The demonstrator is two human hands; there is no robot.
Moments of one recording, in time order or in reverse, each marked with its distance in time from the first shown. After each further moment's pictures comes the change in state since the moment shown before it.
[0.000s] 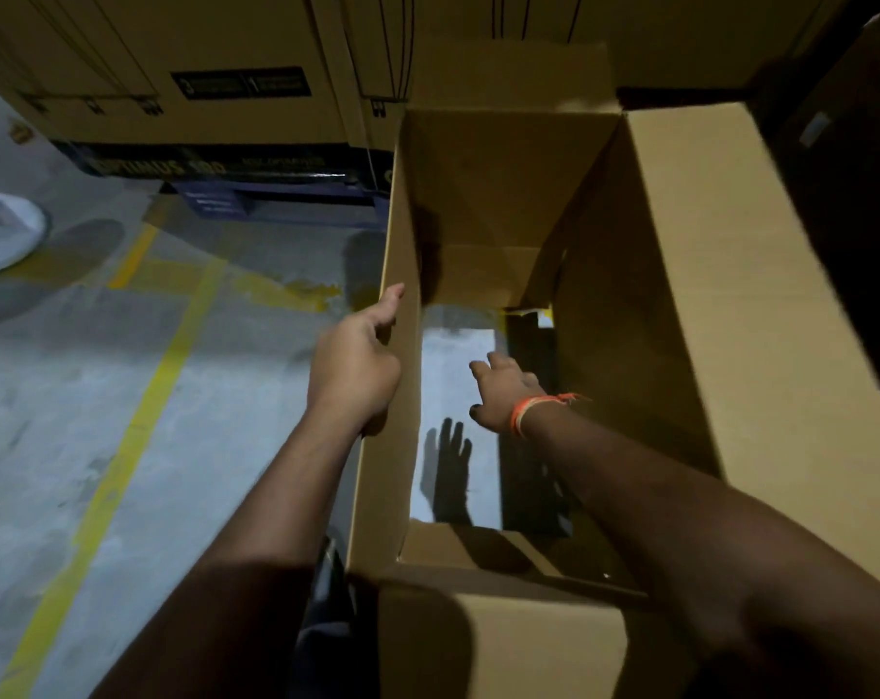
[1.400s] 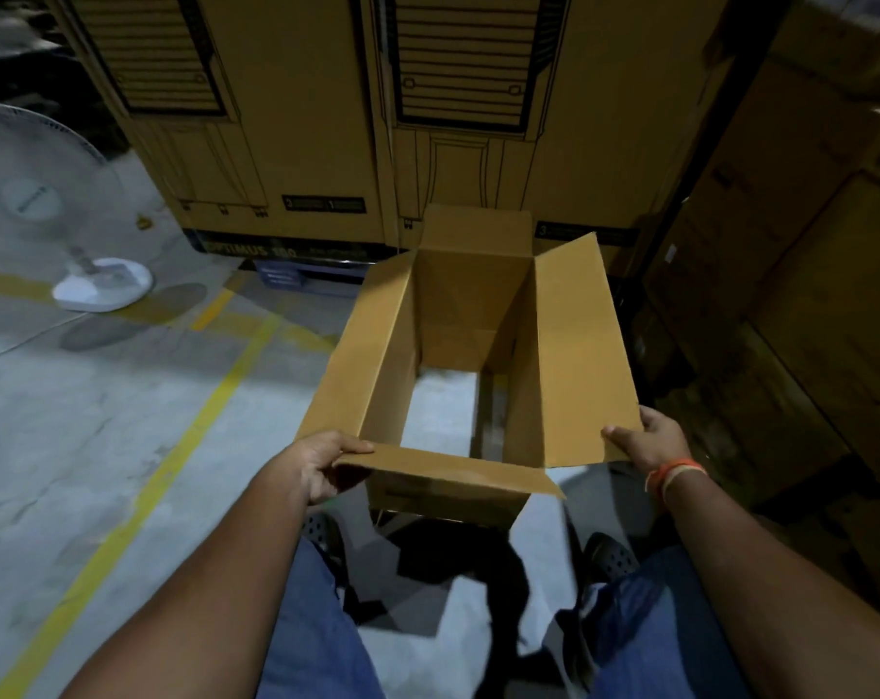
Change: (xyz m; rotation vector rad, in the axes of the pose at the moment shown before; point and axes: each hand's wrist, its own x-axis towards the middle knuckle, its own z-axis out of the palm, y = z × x) left_hand -0.200 -0.060 -0.053 -0.986 -0.338 -0.744; right_hand -0.290 0.129 -0.033 1.149 0.521 0.385
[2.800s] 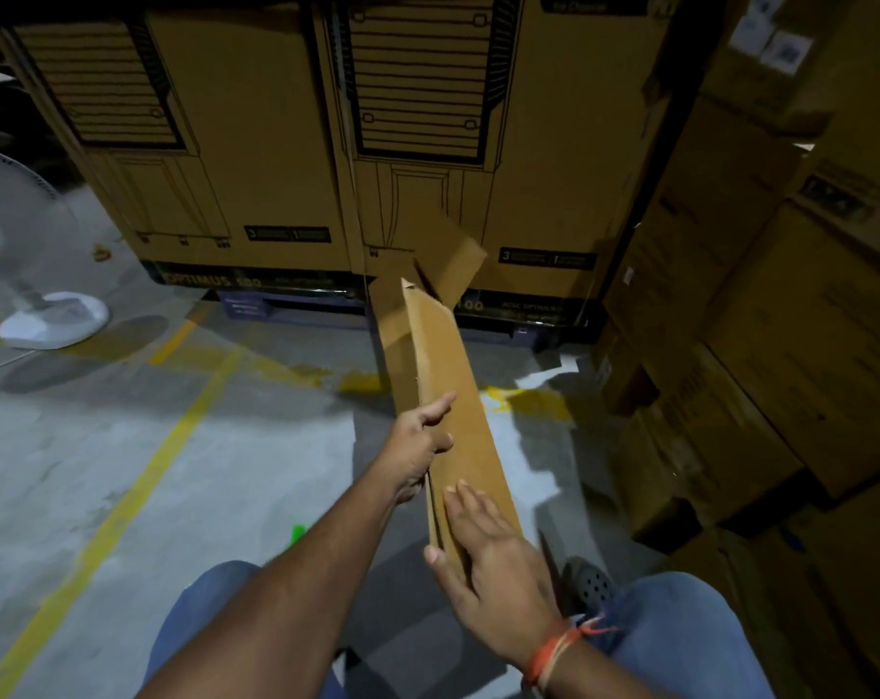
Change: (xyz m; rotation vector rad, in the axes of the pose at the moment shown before) left_hand 0.024 -0.010 0.150 0.423 -0.246 0.673; right_hand -0.176 -0.011 0.077 -0.729 -0.342 -0.719
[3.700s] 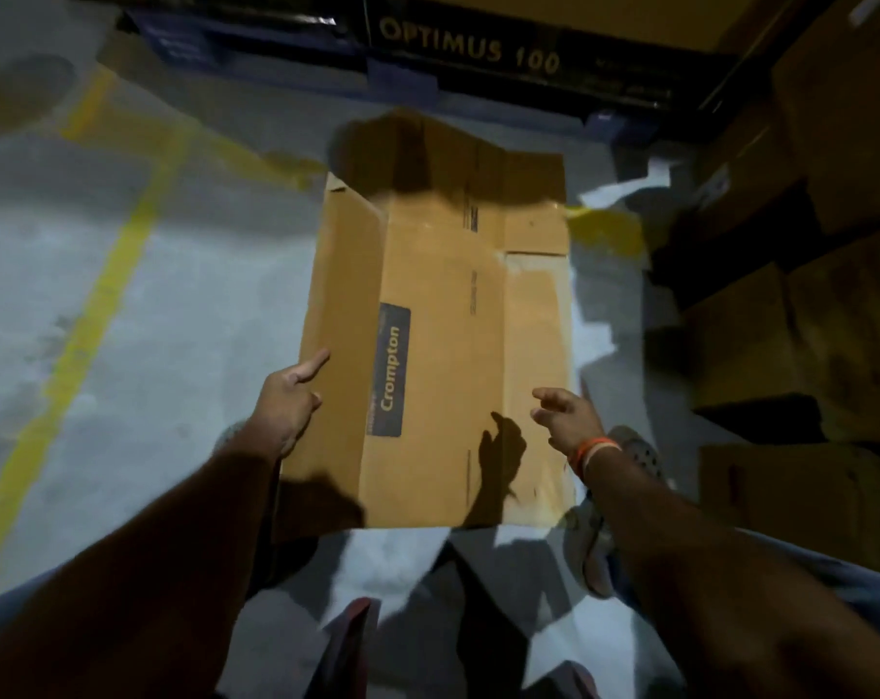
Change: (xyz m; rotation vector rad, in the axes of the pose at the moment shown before) left_hand 0.058 -0.252 -0.179 0.336 0.304 -0.461; right_hand 0.143 0.224 0.172 0.672 -0.129 0.923
